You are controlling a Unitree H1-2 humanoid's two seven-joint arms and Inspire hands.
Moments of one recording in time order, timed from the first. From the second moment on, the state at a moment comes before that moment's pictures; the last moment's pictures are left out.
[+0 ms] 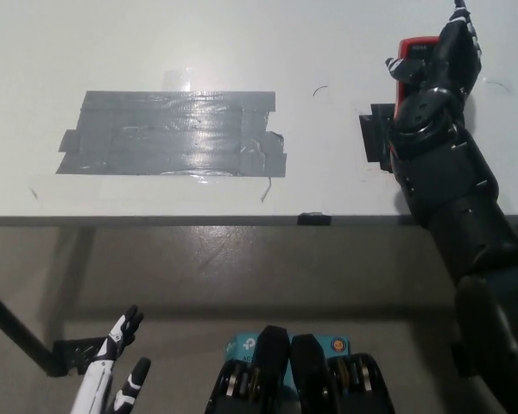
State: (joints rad) left_arm 0.21 0.14 -0.03 -0.14 0.26 -0.25 -0.02; right_arm -1.17 -0.06 -0.08 1.13 -0.40 0.22 -0.59
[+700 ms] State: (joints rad) left_arm 0.20 0.14 -0.02 -0.14 0.26 -0.25 -0.02; right_arm -1.21 -0.06 -0.12 1.21 -0.26 0.23 -0.59
